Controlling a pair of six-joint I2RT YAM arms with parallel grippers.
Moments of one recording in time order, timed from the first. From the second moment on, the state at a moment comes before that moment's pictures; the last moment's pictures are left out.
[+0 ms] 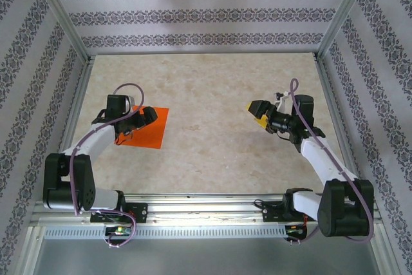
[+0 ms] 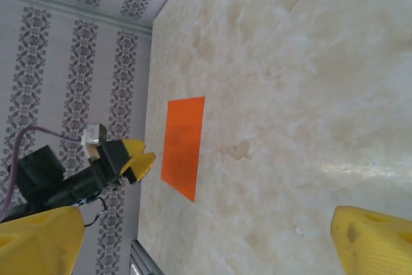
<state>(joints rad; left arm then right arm) 0.01 1.38 0.75 -0.32 0.31 -0.51 -0.01 1.15 0.62 -0.05 -0.86 0.78</state>
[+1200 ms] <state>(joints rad) -0.29 1.37 0.87 -0.50 0.16 -0.73 -0.02 1.01 0.67 -0.42 -0.67 0.66</state>
